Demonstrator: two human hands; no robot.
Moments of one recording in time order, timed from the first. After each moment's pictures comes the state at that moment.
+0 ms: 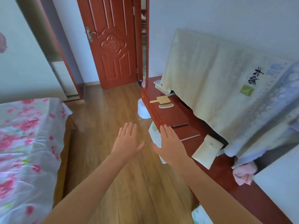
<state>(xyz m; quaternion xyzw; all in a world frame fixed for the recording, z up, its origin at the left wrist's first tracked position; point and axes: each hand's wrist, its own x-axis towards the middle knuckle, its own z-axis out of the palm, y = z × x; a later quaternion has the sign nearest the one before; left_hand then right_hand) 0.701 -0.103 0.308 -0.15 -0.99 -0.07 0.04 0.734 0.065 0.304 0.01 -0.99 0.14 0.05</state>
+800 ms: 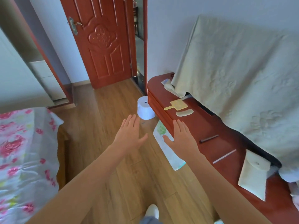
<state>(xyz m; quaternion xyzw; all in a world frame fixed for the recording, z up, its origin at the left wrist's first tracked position) 0.469 -0.195 0.288 -0.23 -0.97 -0.09 0.00 0.536 -0.003 0.274 -0.09 -0.98 0.15 0.07</state>
